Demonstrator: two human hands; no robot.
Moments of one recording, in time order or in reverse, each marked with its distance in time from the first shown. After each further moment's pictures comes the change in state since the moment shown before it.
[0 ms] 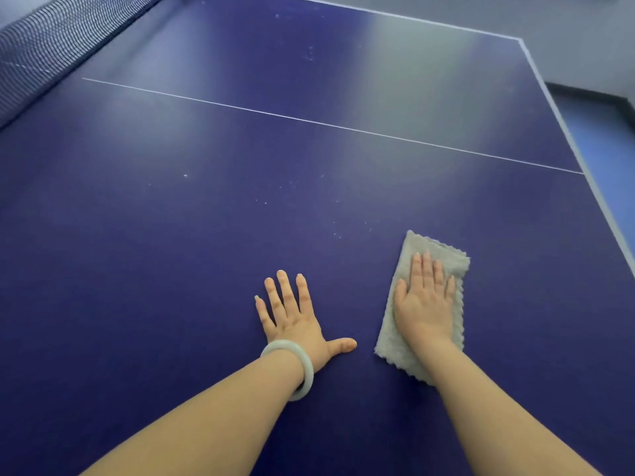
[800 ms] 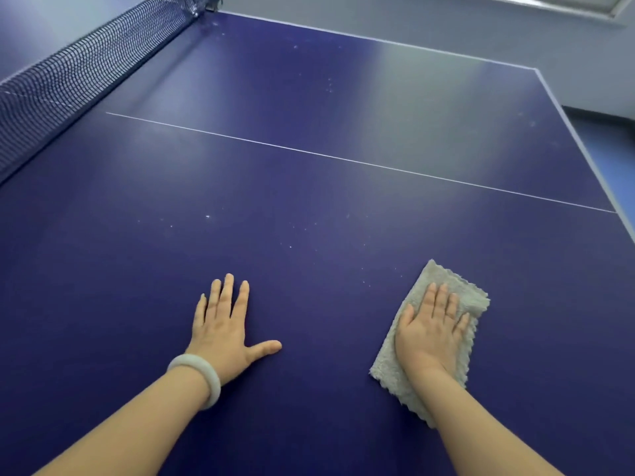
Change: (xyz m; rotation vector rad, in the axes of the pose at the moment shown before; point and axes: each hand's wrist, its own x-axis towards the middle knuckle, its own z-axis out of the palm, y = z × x) left_hand 0.076 -0.153 -0.062 0.110 0.179 0.083; right_hand 0.023 -0.071 -0.001 0.011 0.002 0.129
